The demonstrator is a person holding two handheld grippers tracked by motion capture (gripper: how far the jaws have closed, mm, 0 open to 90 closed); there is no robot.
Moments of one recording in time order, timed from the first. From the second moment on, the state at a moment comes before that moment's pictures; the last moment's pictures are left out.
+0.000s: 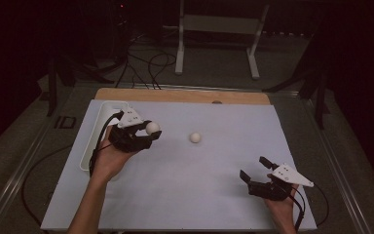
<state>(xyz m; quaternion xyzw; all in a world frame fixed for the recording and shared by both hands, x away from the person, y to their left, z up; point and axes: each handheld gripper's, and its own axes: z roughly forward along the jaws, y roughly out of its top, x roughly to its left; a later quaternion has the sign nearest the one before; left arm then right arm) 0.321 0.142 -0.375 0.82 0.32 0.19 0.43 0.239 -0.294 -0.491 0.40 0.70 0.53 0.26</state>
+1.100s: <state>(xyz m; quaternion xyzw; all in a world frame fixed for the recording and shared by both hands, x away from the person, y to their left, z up) 0.325 0.153 -0.372 0.84 0.34 0.19 0.38 0.239 -0.293 -0.493 0.40 0.71 0.53 0.25</state>
